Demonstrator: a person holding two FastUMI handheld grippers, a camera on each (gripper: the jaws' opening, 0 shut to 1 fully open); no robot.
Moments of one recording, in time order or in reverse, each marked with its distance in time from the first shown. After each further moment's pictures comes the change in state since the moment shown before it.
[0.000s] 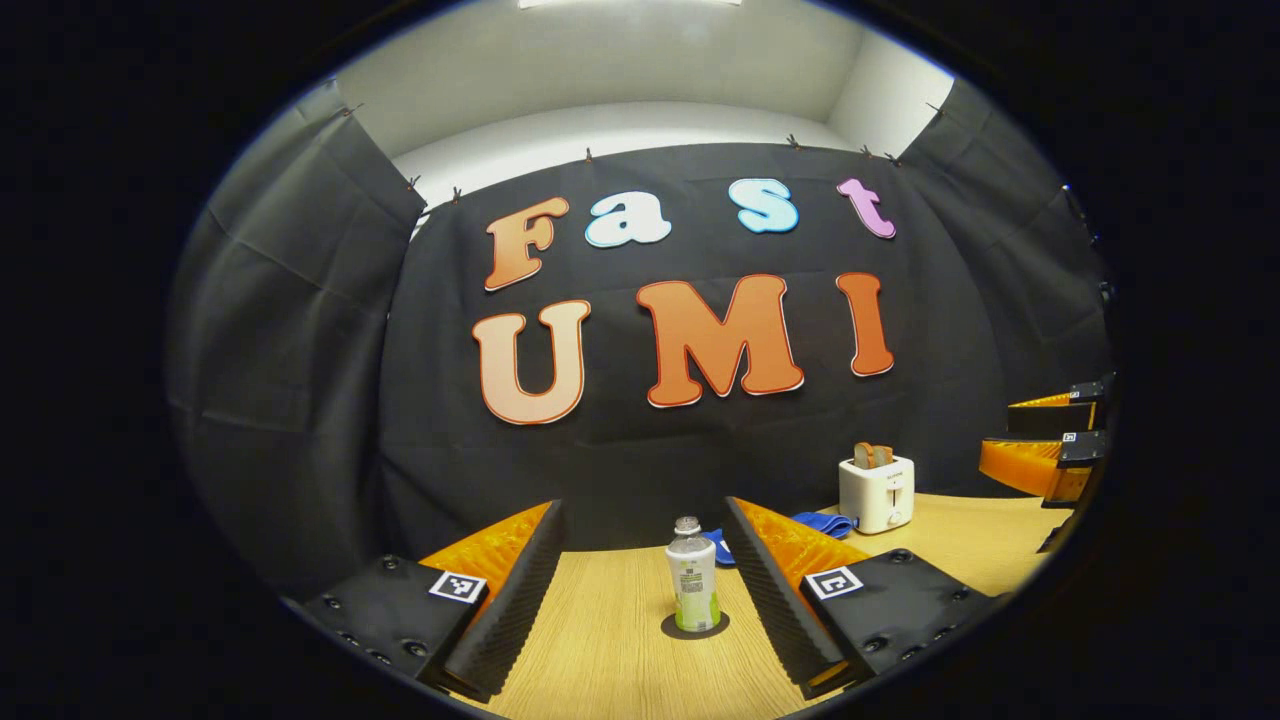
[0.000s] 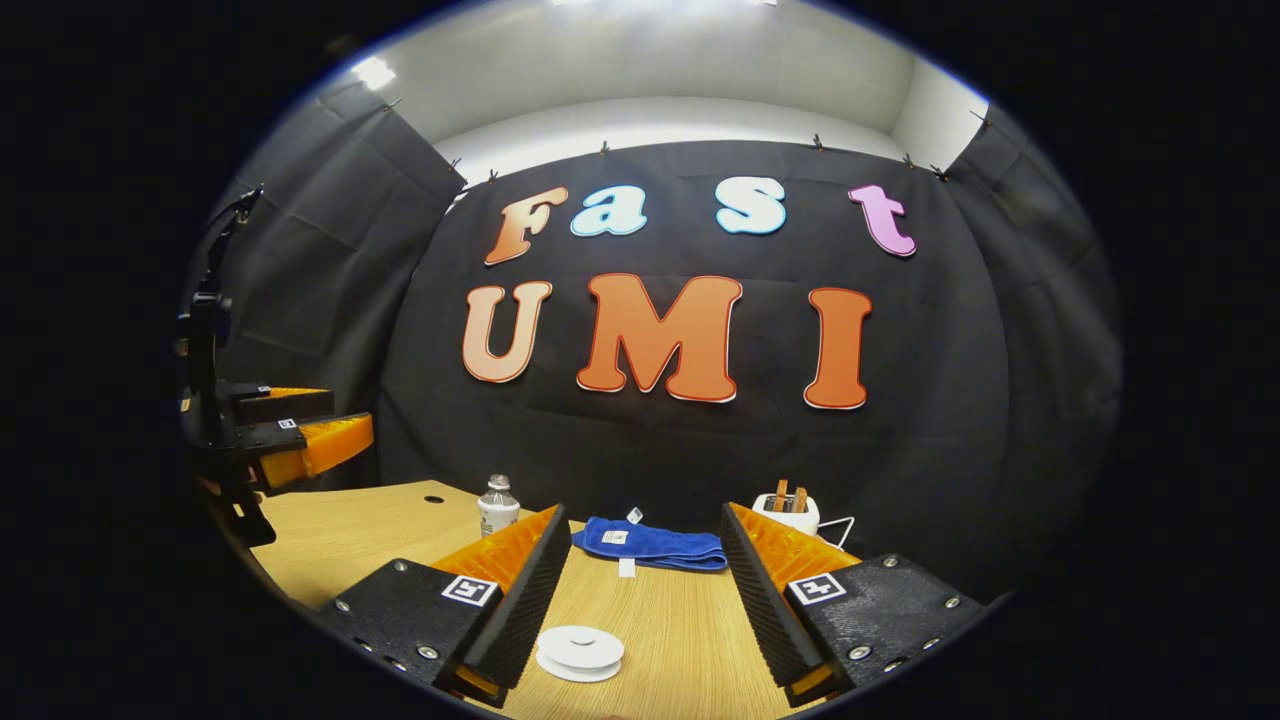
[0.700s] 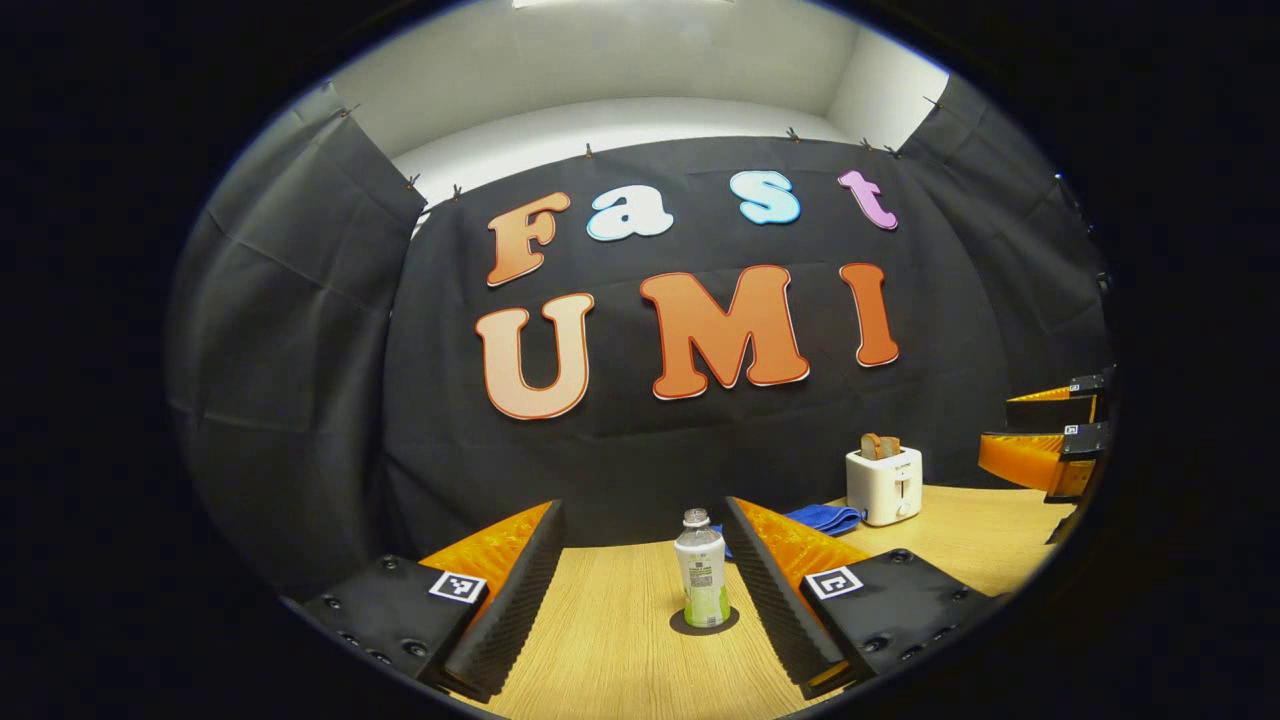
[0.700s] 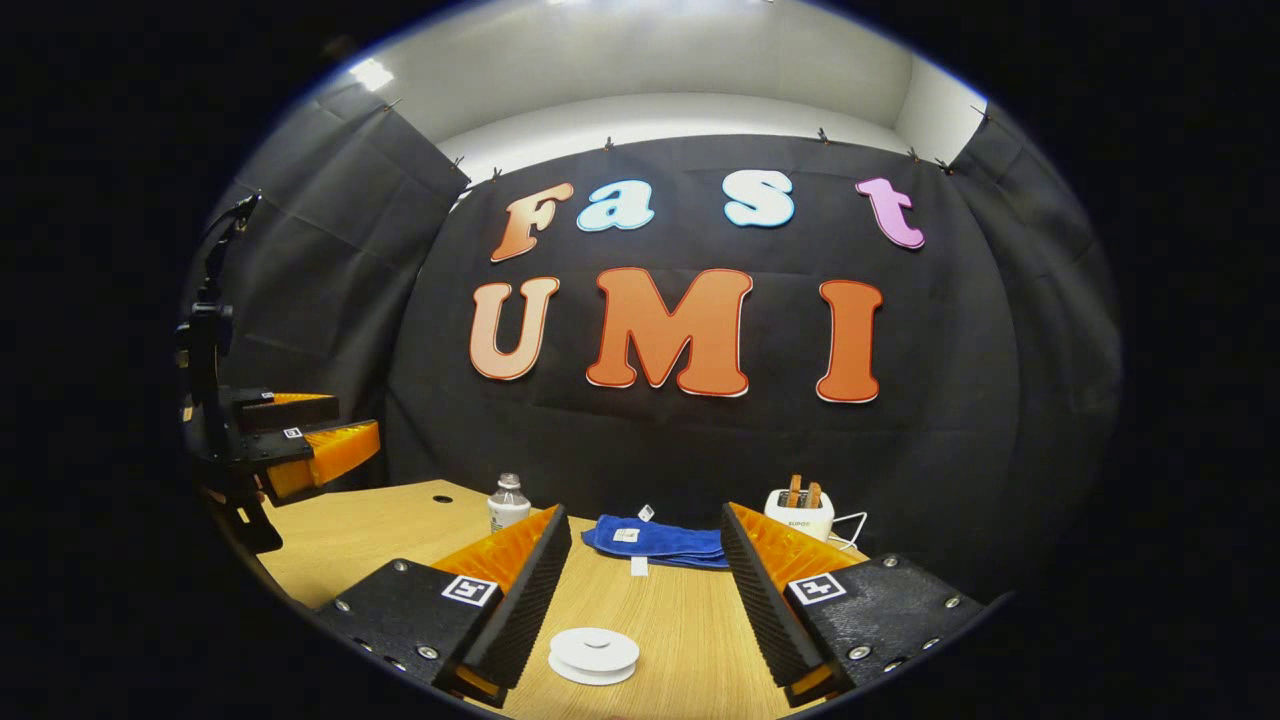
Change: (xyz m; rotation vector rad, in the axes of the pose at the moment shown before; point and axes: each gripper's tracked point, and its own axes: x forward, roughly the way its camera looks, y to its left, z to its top) left arm 0.002 0.007 -0.008 0.007 0.012 0.016; right arm 0.008 0.015 -0.003 0.014 0.009 0.028
